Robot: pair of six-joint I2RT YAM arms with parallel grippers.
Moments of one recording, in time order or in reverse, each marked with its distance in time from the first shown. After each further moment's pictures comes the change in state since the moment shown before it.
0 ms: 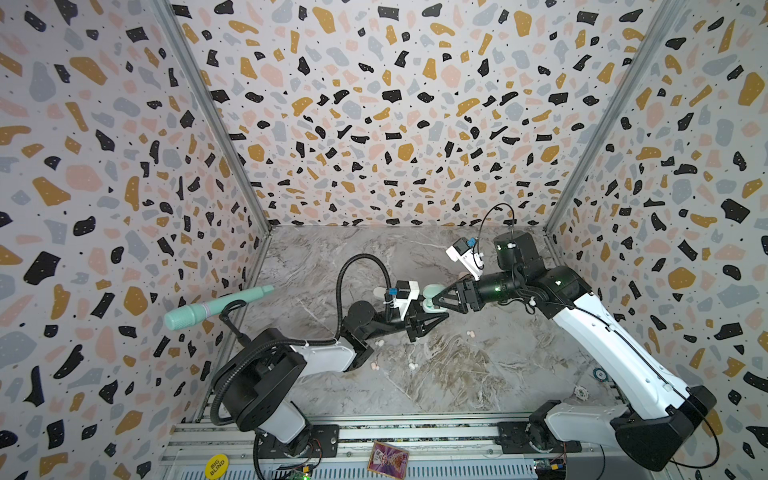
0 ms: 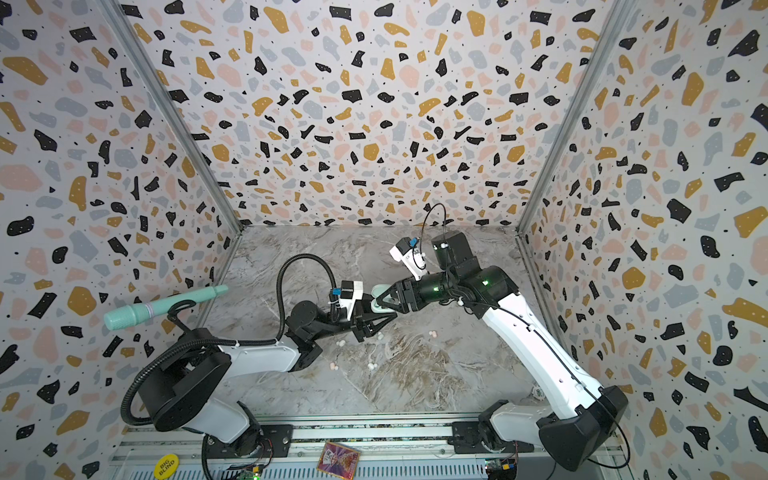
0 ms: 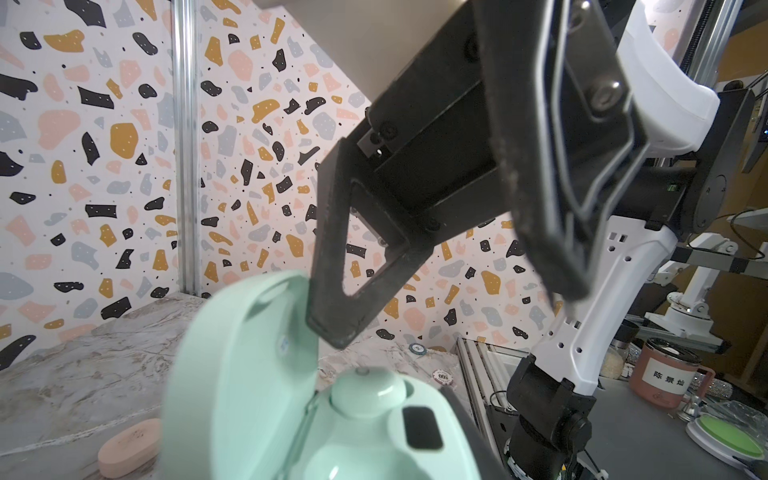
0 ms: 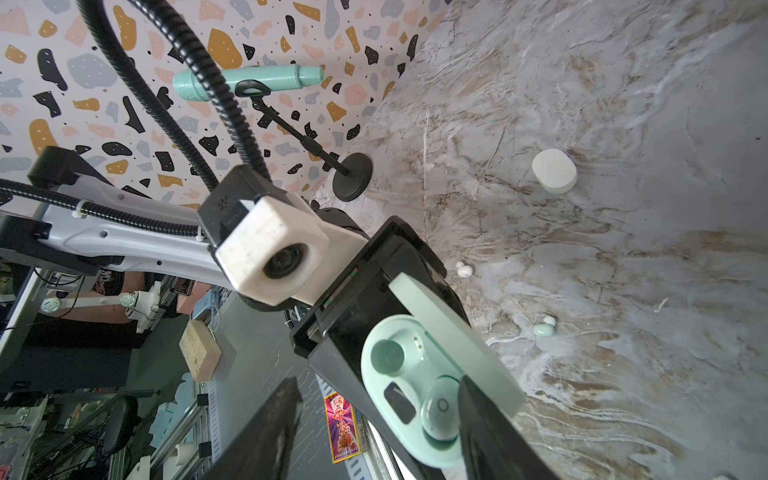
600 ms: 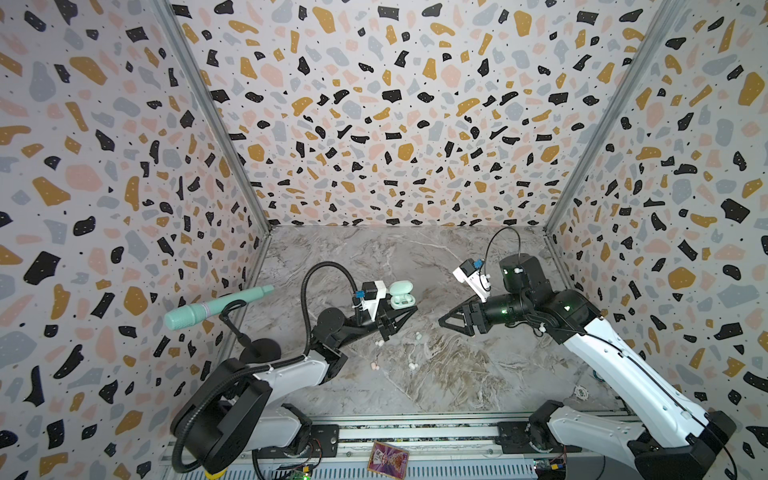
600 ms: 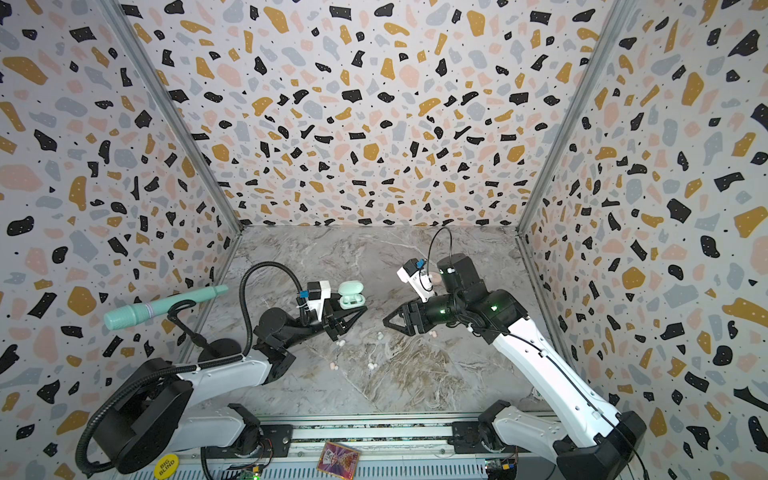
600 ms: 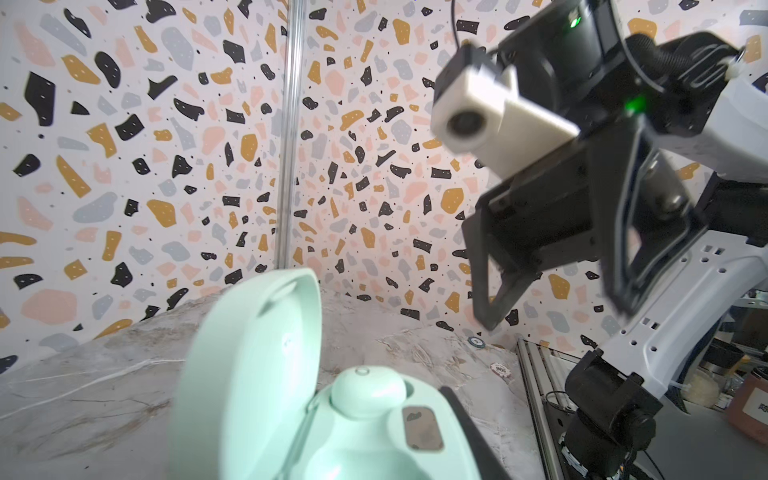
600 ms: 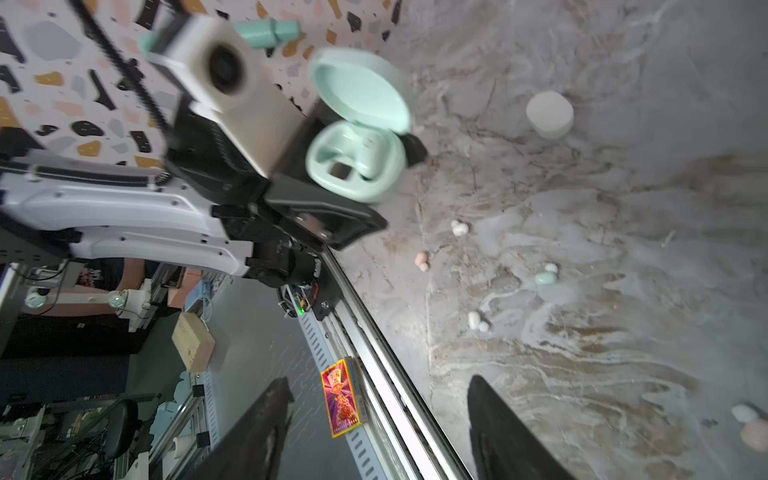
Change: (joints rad) left arm 0.177 -0.265 -0.198 -0.107 -0.068 0.029; right arm 0.027 -0.153 -0.255 0.048 0.093 0.068
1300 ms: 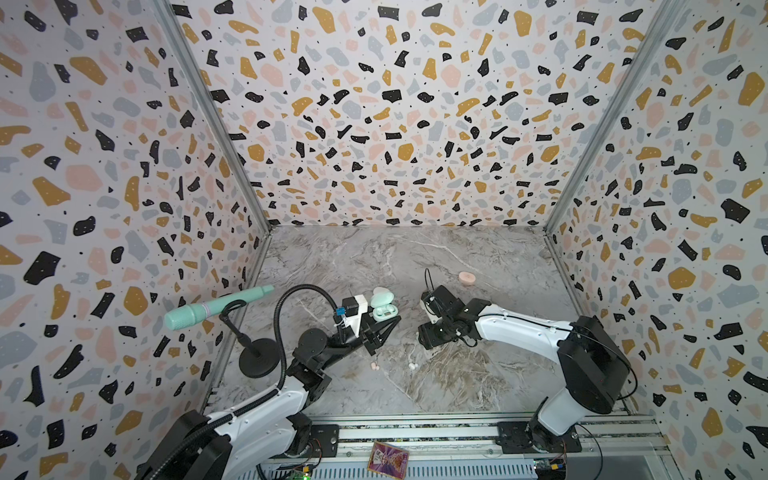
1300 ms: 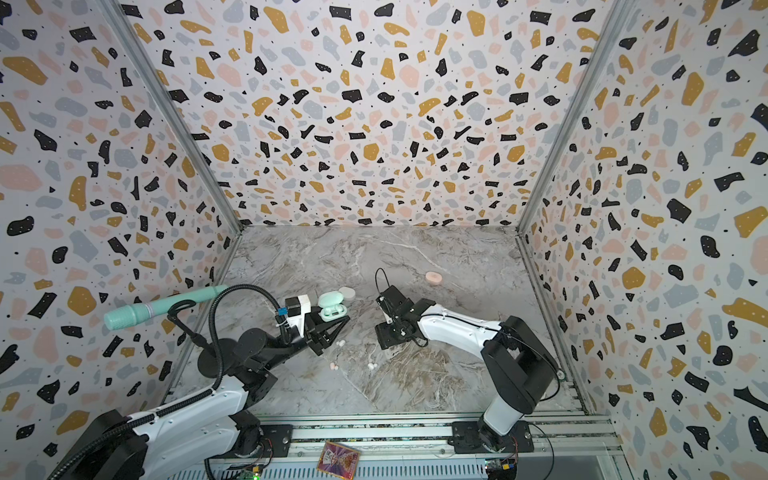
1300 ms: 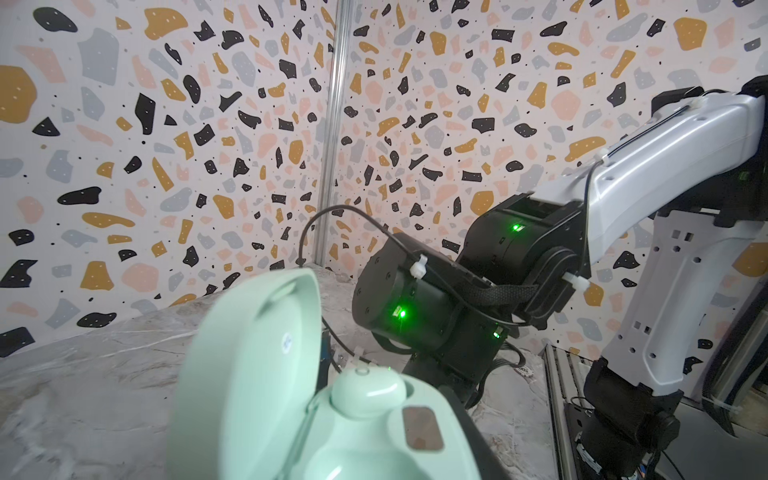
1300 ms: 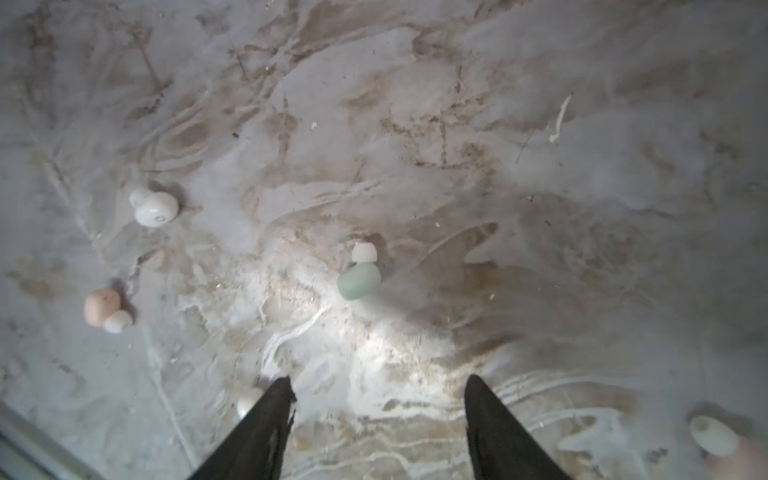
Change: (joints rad) left arm 0.010 -0.291 -0.163 -0.158 -0.127 0.016; right arm 0.217 0.549 -0.112 0.277 0.600 0.113
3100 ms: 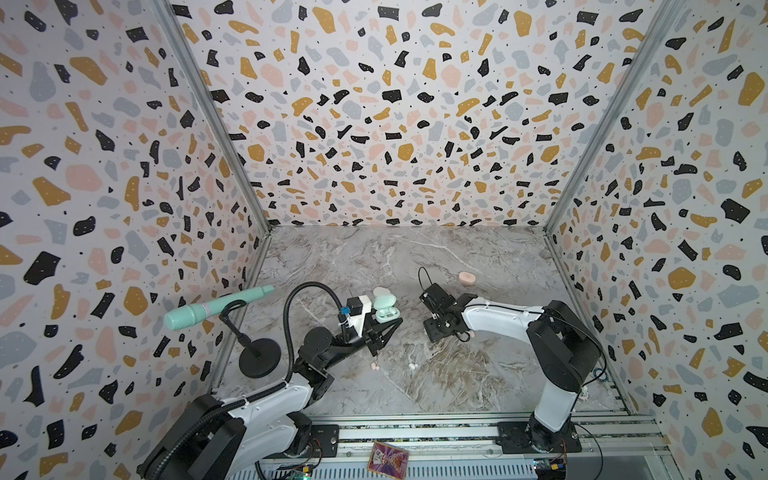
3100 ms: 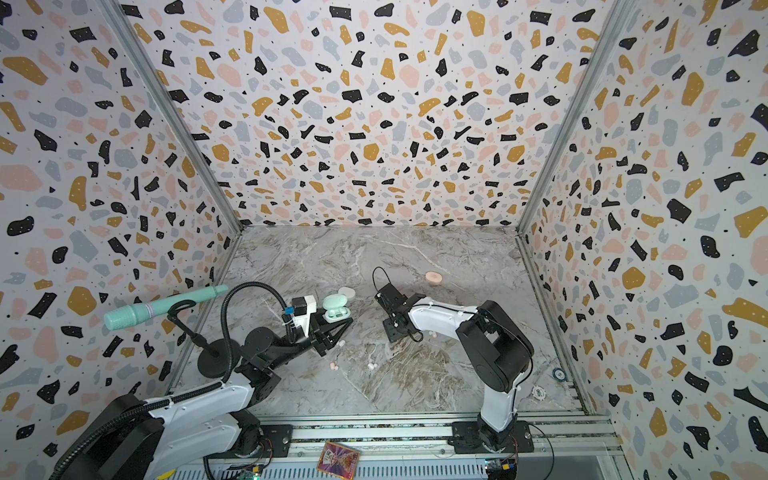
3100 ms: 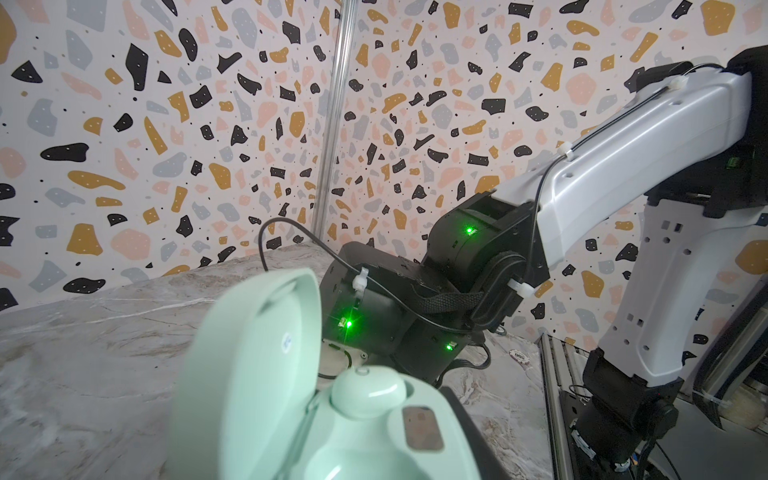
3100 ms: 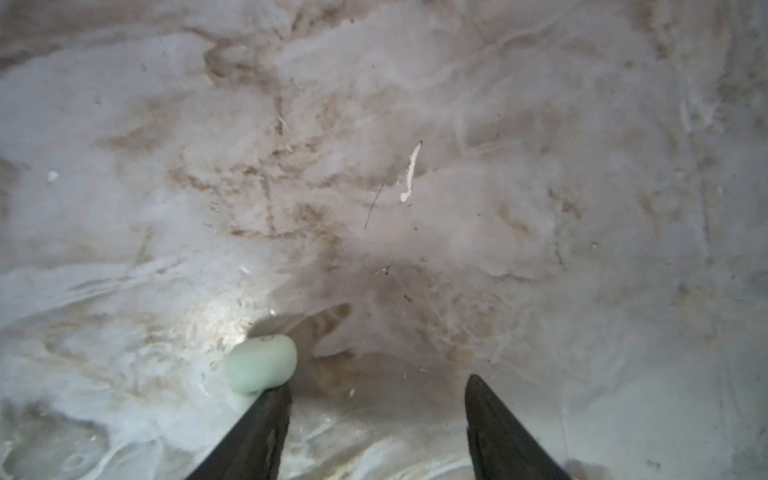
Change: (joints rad) left arm 0.000 0.102 -0.014 0.066 0.015 -0.027; right arm -0.060 0.144 0.056 -0.021 0.213 -0.089
